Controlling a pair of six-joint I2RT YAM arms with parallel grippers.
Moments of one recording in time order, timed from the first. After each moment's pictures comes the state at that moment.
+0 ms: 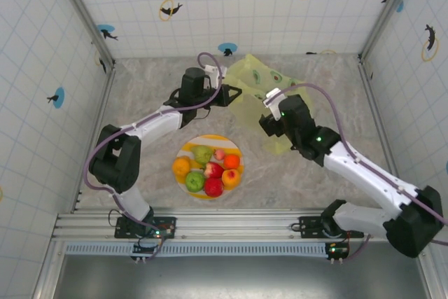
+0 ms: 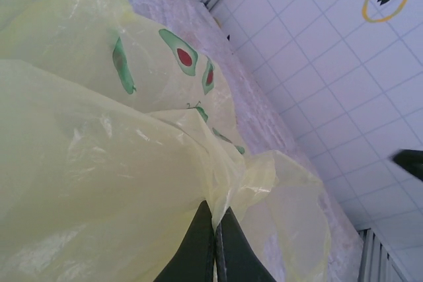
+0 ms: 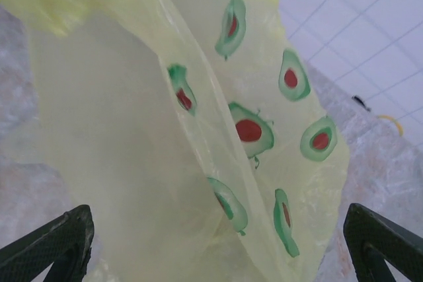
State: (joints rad) left arm -0.53 1.73 1.18 0.17 0.59 -0.50; right arm 0.61 1.25 0.91 -0.28 0.30 -0.30
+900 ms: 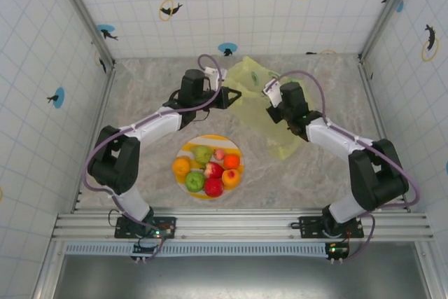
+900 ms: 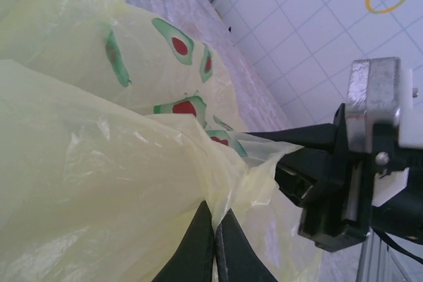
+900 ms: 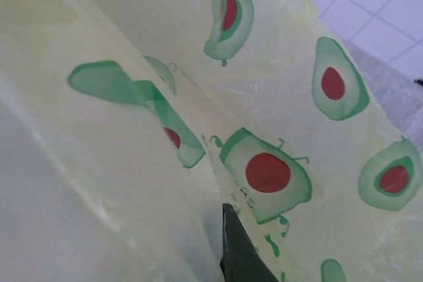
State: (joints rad) left arm -0.53 1.71 1.15 0.16 0.56 -0.51; right arm 0.47 1.49 0.94 -0.09 0.09 -0.21
